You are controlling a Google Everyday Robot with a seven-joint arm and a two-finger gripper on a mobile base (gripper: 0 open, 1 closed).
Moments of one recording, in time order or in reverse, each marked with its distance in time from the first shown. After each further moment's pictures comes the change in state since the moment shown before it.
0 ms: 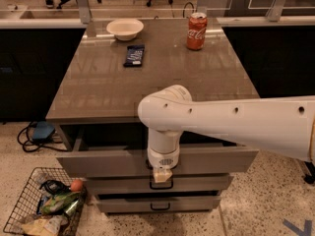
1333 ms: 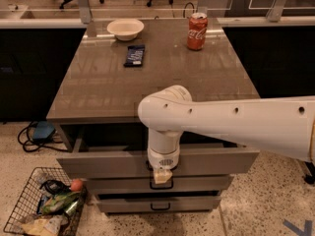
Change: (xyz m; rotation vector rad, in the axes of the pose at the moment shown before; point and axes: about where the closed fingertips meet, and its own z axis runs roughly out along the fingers) arm -0.001 0.000 0.000 0.000 0.000 0.000
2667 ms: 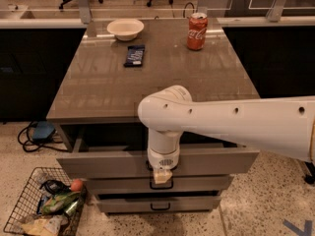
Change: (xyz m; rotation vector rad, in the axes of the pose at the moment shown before) arm 0.000 0.000 0.001 0.000 0.000 0.000
